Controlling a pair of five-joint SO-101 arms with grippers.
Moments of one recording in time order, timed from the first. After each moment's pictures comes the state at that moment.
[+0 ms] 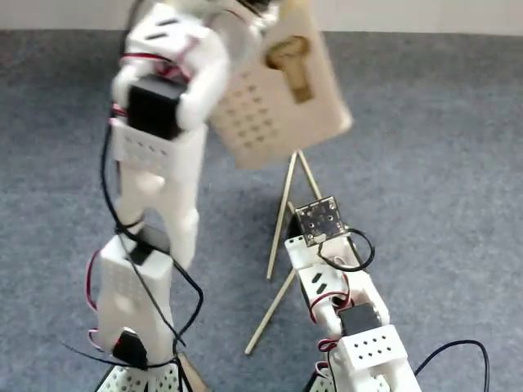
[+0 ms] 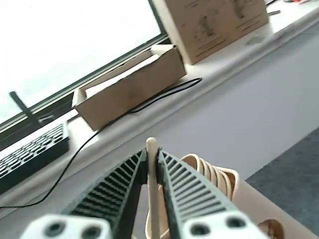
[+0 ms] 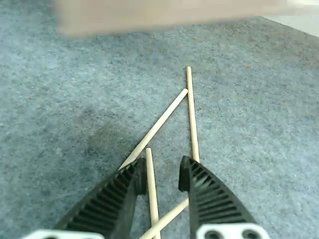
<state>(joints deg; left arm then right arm) 12.5 25.5 -85.1 66.9 -20.3 -20.6 -73.2 94.5 11.9 12.6</state>
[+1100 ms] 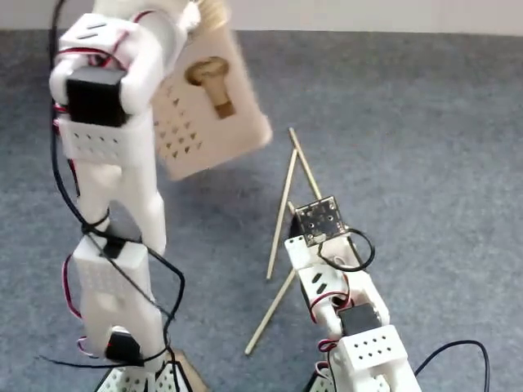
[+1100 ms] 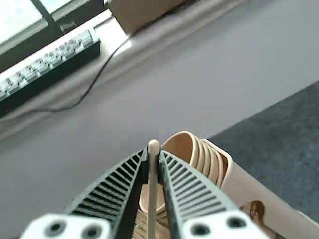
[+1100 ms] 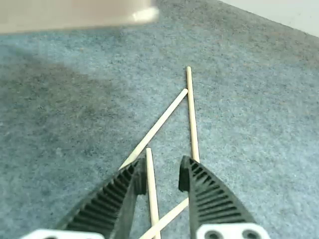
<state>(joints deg) 1.4 26.8 -85.1 84.4 -19.6 -20.6 -73.2 94.5 11.9 12.6</state>
